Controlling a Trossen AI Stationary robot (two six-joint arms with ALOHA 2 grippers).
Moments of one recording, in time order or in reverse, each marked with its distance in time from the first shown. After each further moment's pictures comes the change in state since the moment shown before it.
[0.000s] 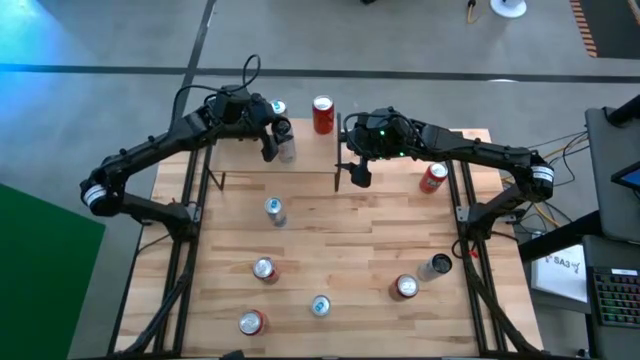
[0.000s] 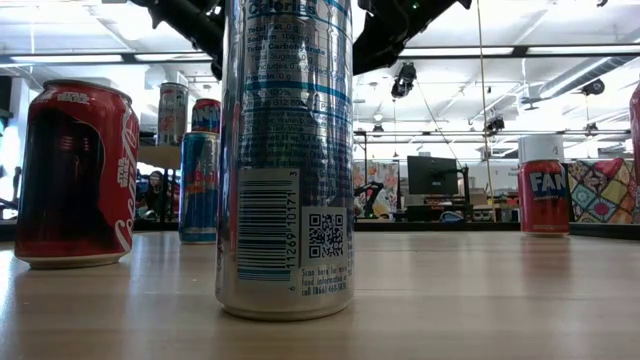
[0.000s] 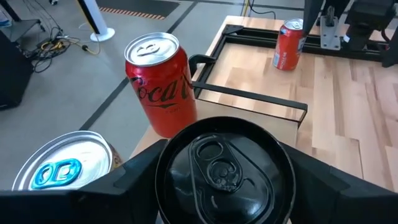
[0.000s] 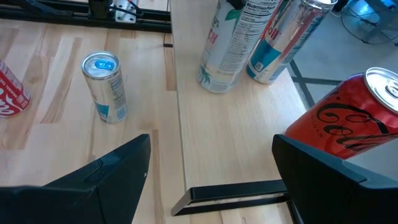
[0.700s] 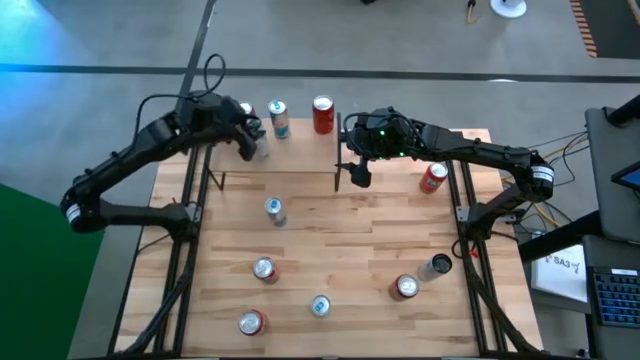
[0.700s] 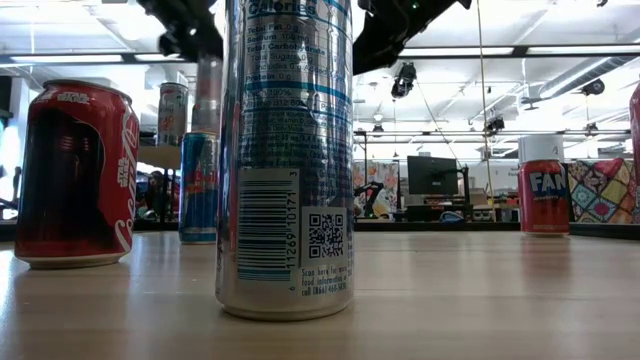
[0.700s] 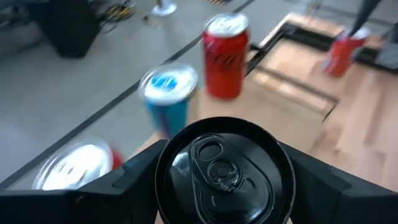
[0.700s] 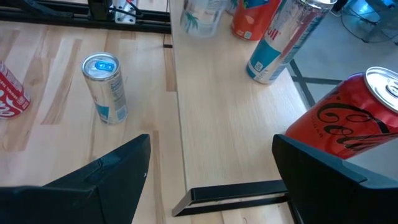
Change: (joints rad) left arm -0.016 -0.232 0.008 -0.250 -0.269 -0.198; right arm 0.000 0.000 0.000 0.003 0.000 0.008
